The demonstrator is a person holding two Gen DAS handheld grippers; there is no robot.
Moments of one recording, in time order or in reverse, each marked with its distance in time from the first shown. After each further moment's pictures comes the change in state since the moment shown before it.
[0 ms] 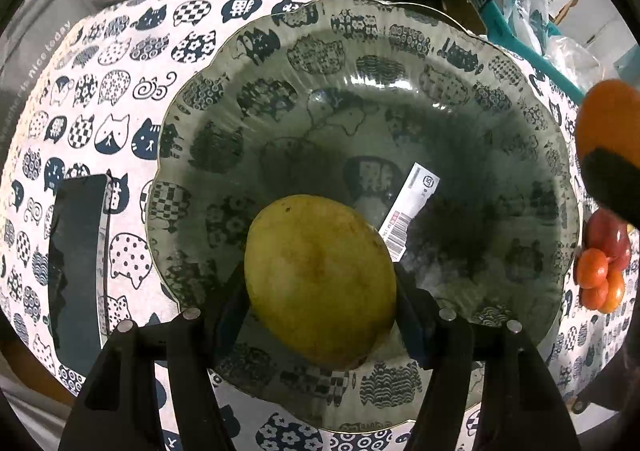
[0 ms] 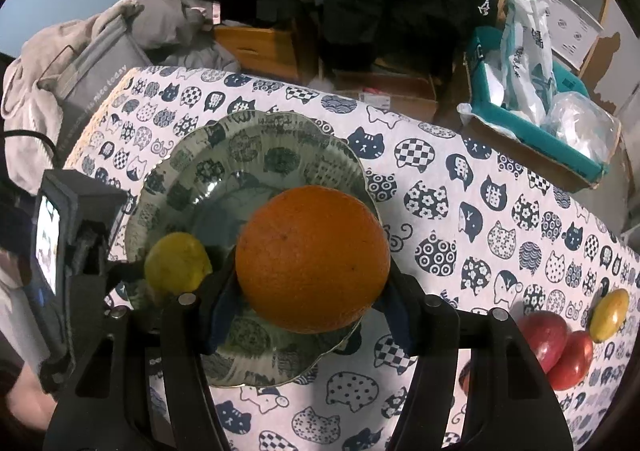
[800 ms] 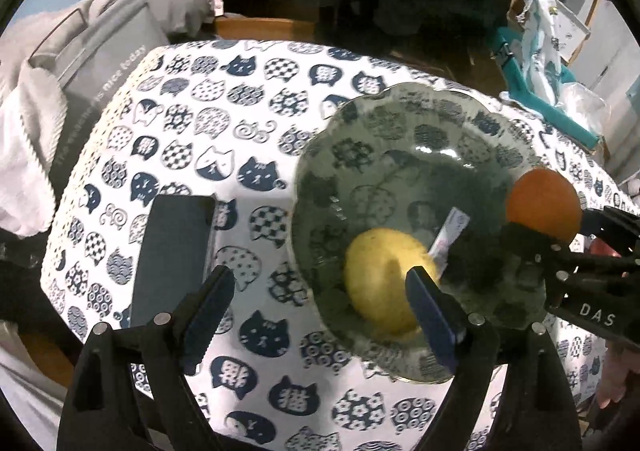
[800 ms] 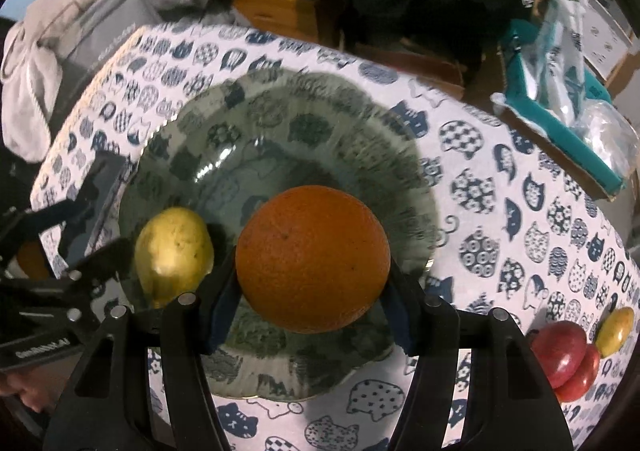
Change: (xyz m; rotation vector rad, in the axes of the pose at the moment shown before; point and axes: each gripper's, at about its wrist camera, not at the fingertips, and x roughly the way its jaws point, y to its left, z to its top) left arm -0.063 0.049 -0.009 -0.071 -0.150 0.087; right arm 0.042 0.028 -0.005 -0.089 0.113 0.009
